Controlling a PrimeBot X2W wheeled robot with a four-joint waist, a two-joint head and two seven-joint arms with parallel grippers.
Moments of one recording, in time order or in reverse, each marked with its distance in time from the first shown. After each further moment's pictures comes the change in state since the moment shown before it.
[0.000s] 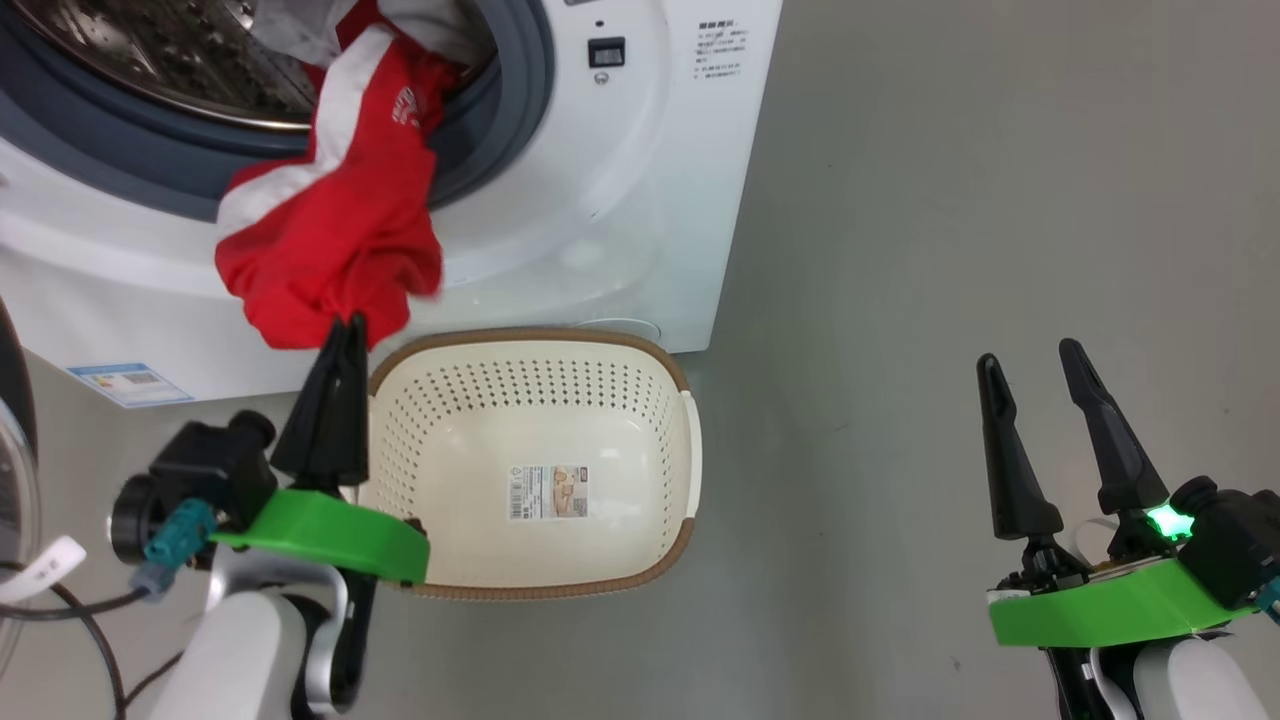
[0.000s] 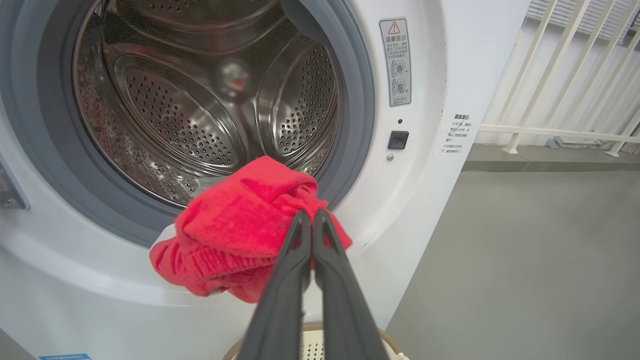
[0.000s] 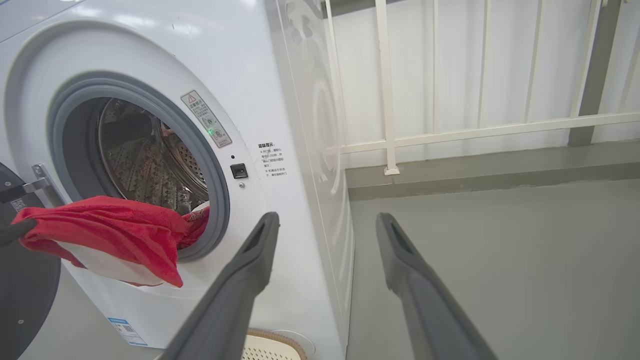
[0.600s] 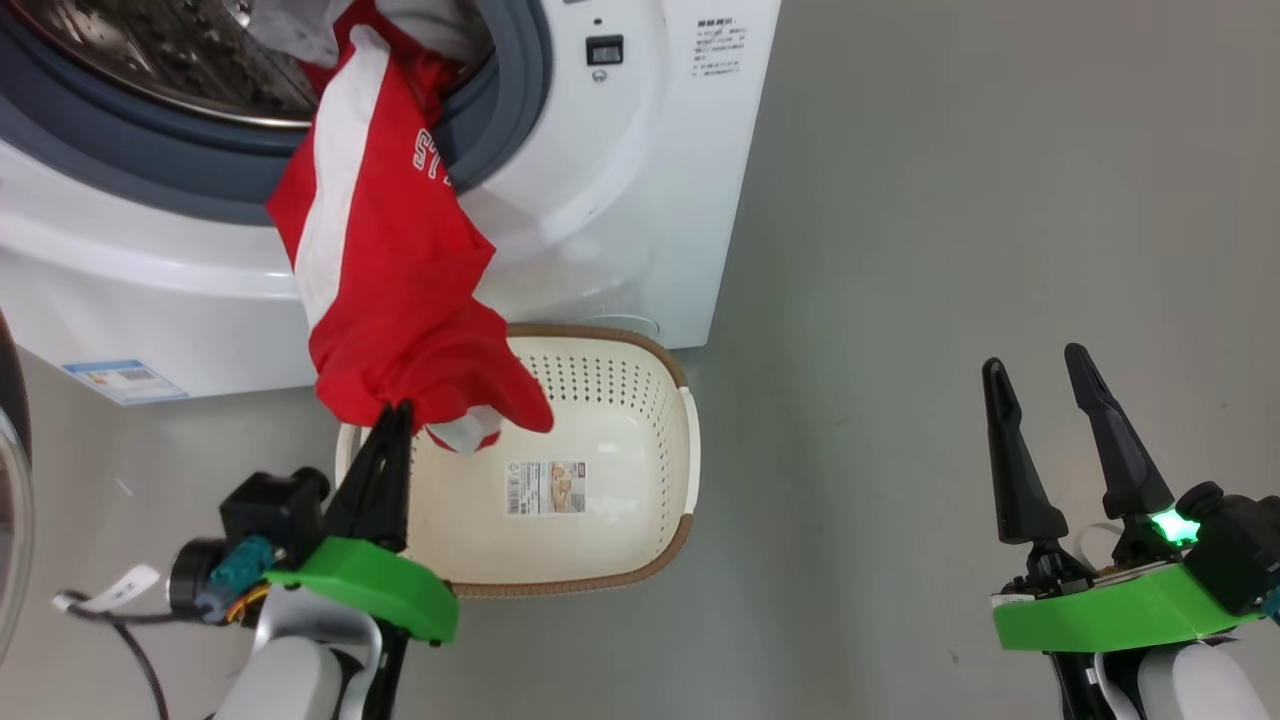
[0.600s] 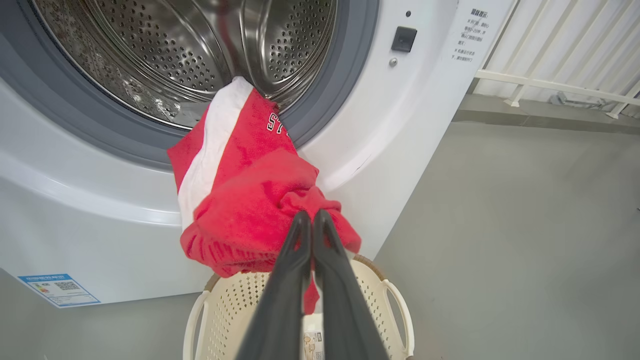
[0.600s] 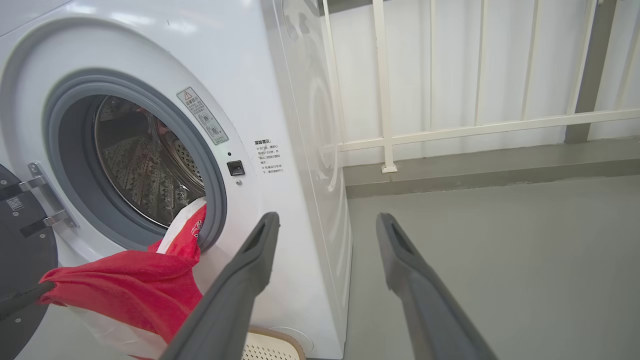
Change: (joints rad) left arm 0.071 -0.021 -0.046 0.089 -0.025 -0.014 0.011; right arm 0.018 0.000 -0.007 -0.009 0.001 0.000 0.000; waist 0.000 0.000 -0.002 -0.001
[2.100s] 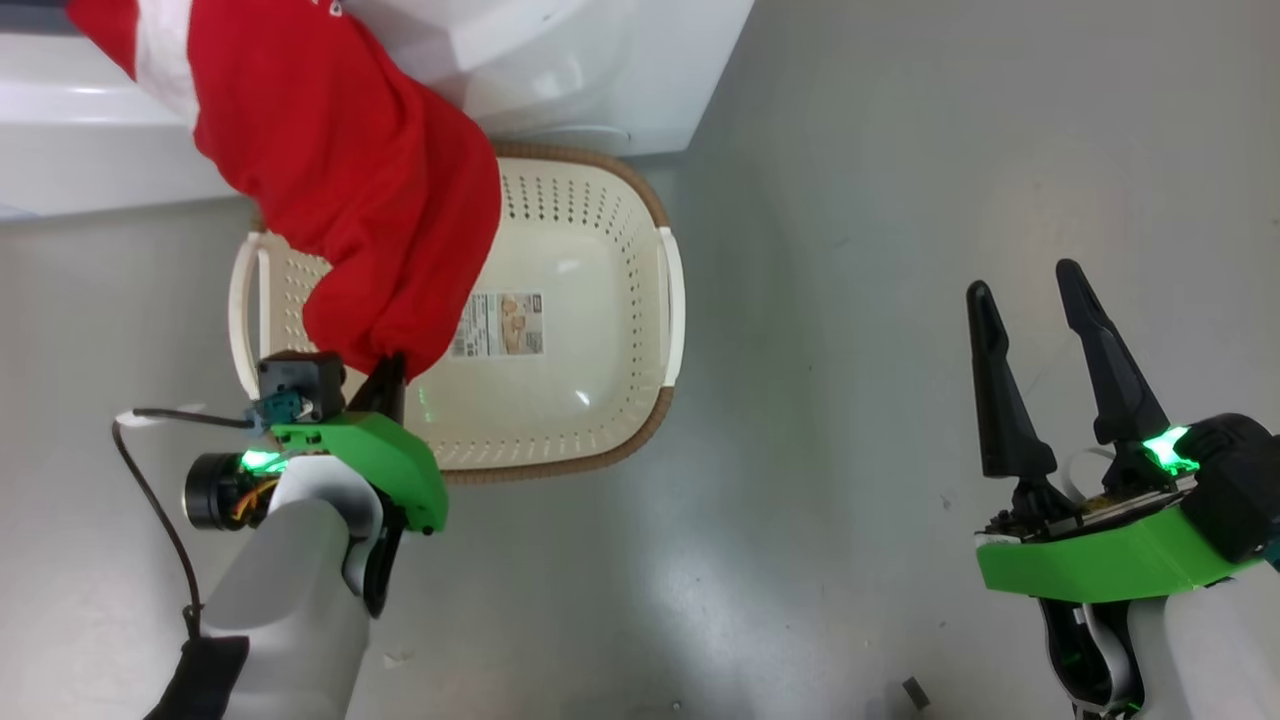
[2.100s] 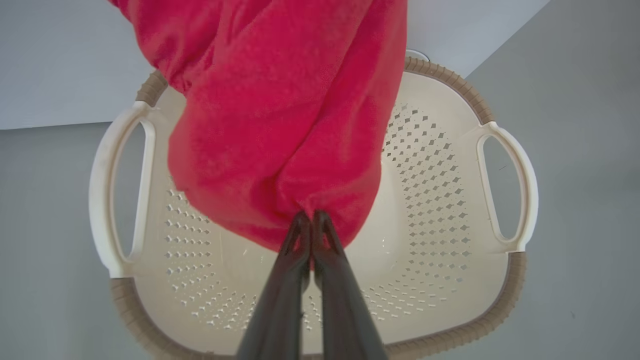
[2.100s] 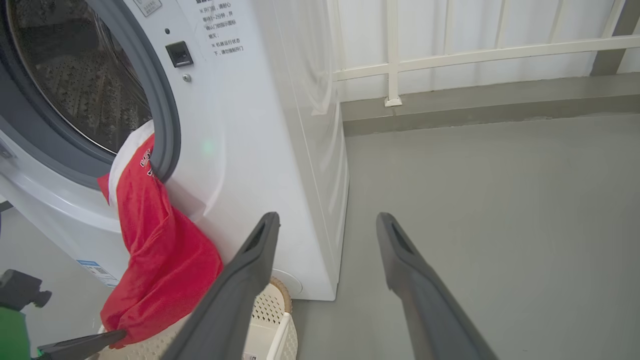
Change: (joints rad) left arm -0.497 -0.133 -0.033 0.901 -0.007 -0.146 -0.084; right arm -0.110 -0.001 0.033 -0.030 -0.028 0.000 0.000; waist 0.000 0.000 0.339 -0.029
